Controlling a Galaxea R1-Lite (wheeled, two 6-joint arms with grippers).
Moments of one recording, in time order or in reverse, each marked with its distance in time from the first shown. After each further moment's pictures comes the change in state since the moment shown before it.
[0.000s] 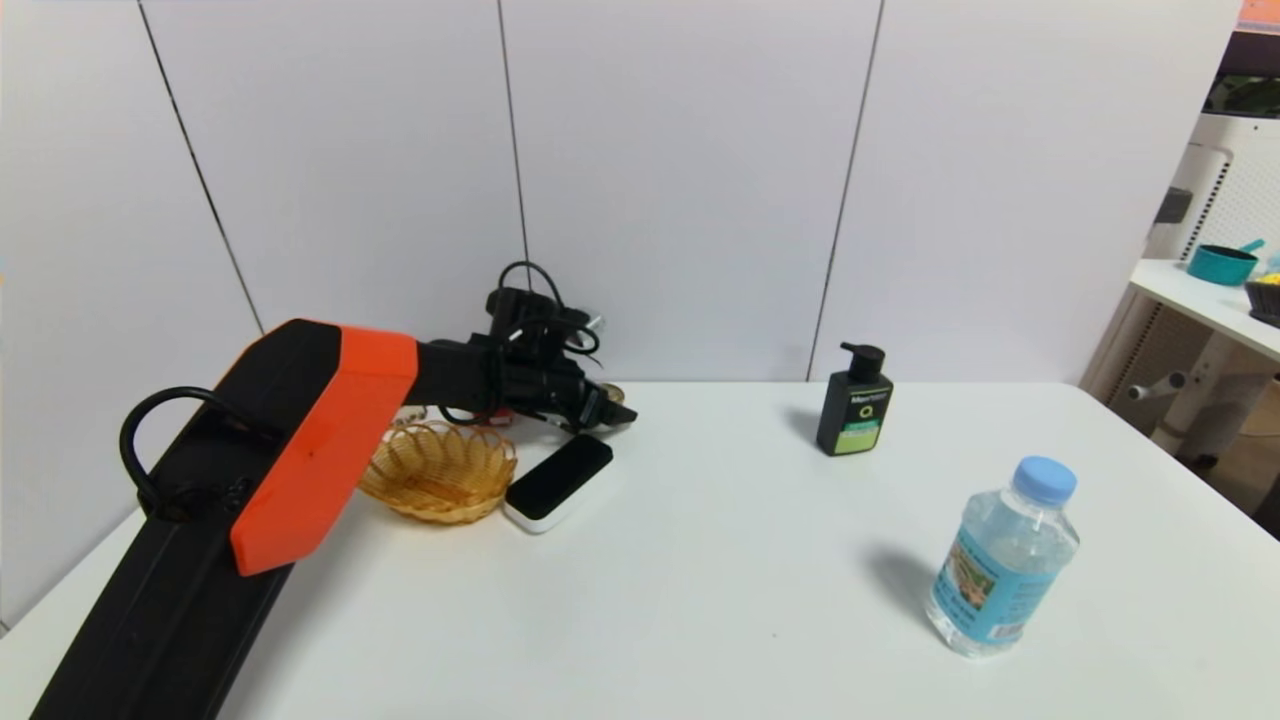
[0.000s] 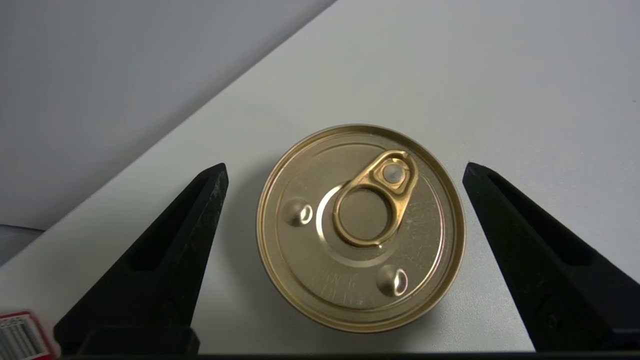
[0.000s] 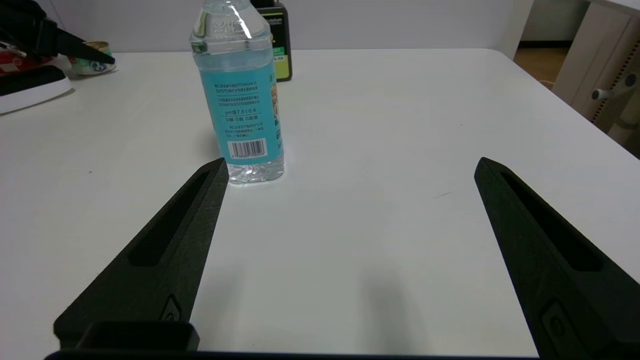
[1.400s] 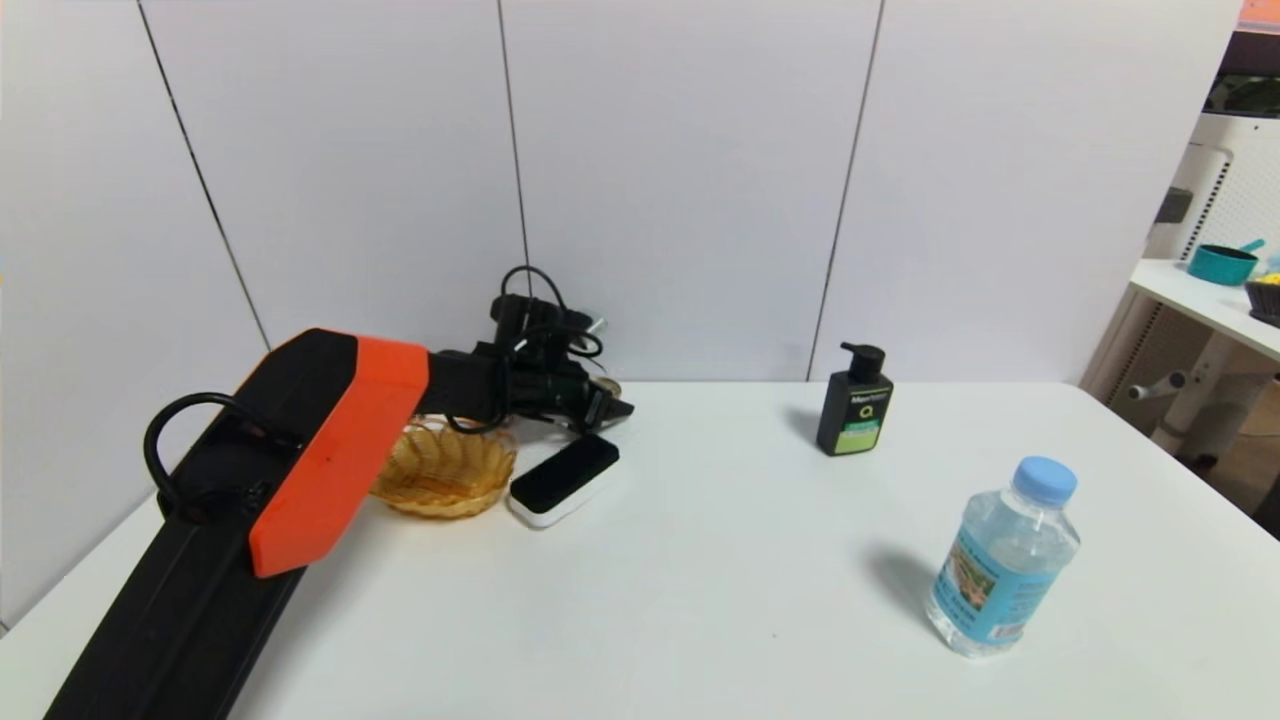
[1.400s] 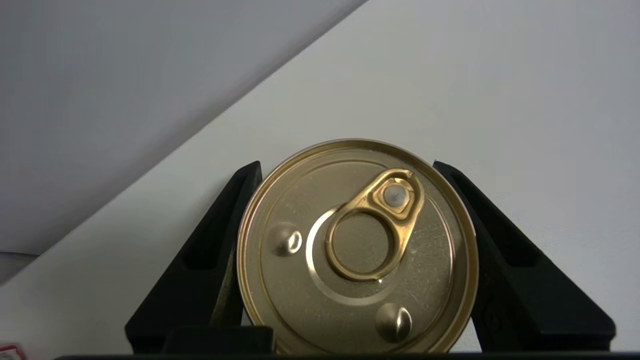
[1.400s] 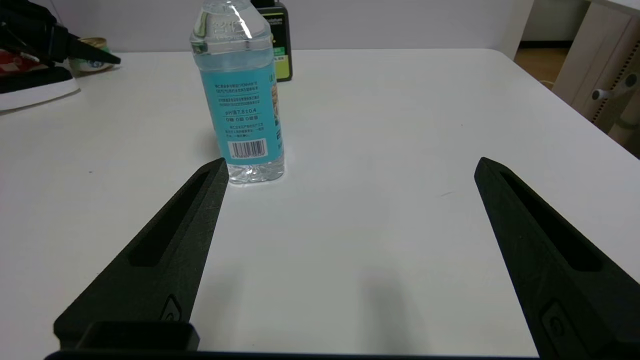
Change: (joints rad) left arm -0.003 0.028 -0.006 -0.076 0.003 -0.016; right arm 0.000 0.000 0.000 0.000 0.000 0.000
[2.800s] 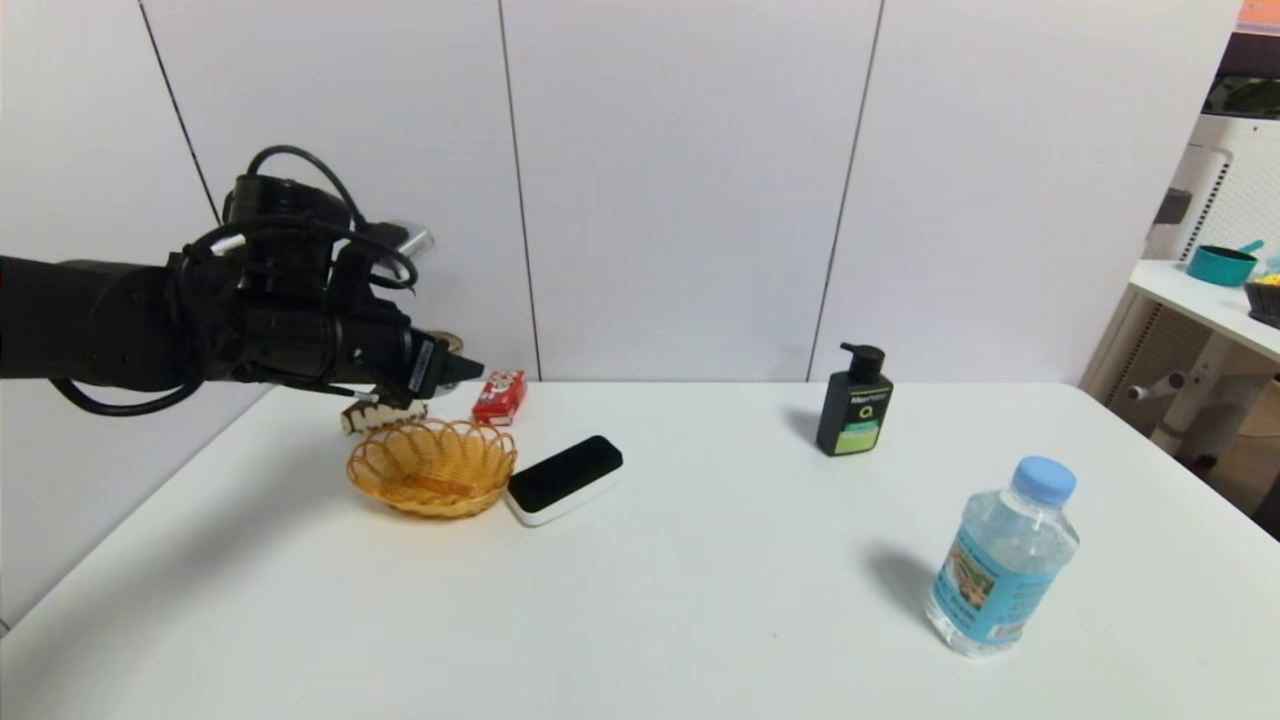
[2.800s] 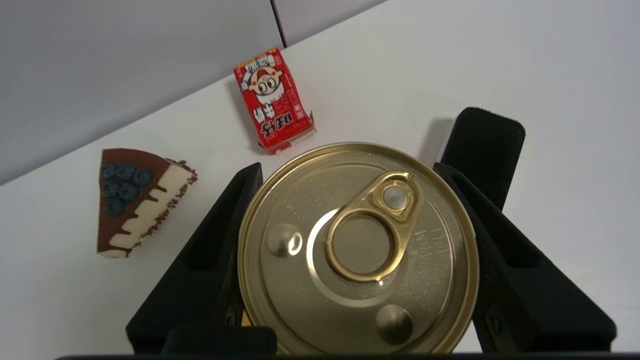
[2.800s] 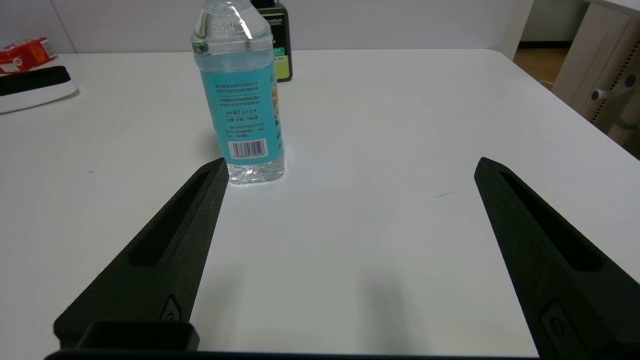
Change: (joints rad) left arm 0.138 -0.799 0.737 0.074 0.206 -0.008; right arm 0.000 0.000 0.000 0.000 0.000 0.000
